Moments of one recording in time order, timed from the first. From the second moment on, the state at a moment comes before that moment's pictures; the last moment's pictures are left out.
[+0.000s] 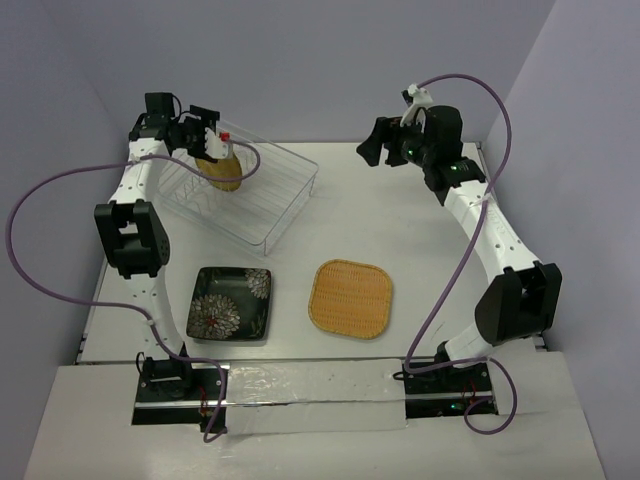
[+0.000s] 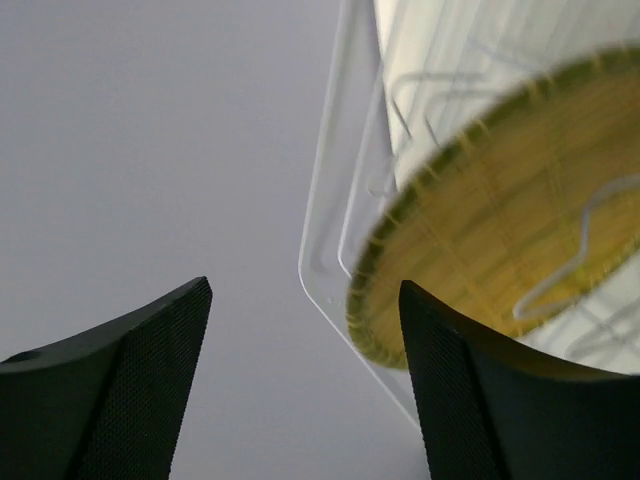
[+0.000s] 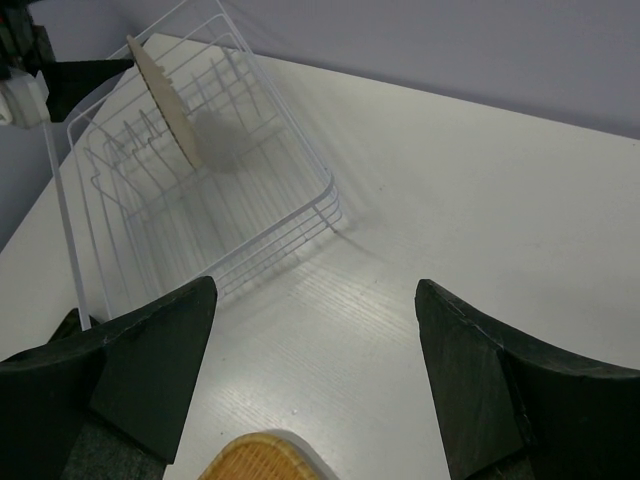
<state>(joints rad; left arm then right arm) 0.02 2.20 2.10 -0.66 0.63 1.86 0.20 1.53 1.45 -0.21 -0.39 0.20</state>
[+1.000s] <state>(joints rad) -0.12 1.75 1.54 0.26 0.64 -0.54 0.20 1.13 0.61 -0.43 -0.26 0.68</state>
